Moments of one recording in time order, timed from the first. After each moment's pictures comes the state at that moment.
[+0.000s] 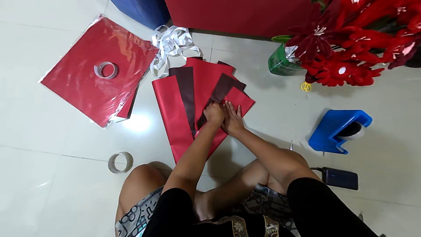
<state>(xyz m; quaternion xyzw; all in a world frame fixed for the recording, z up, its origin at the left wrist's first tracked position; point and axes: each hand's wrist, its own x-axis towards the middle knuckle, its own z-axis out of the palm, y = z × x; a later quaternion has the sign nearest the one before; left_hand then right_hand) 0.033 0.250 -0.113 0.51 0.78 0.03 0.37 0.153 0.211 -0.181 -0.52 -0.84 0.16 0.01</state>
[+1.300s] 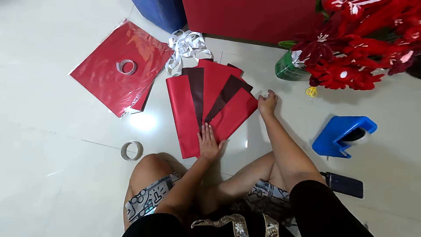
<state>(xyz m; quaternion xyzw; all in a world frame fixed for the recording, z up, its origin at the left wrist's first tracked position) 0.002 0.066 -0.186 0.67 0.72 0.15 0.08 0.223 0.286 -0.123 -0.78 -0.49 0.30 0.25</state>
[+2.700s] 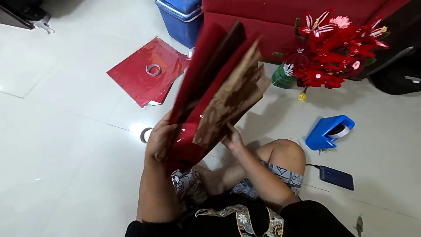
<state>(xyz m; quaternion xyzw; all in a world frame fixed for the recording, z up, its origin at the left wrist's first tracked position) -0.156 -0.016 0.096 0.32 0.46 0.62 0.54 0.076 0.066 -0.045 -0.35 -0.07 0.82 0.45</state>
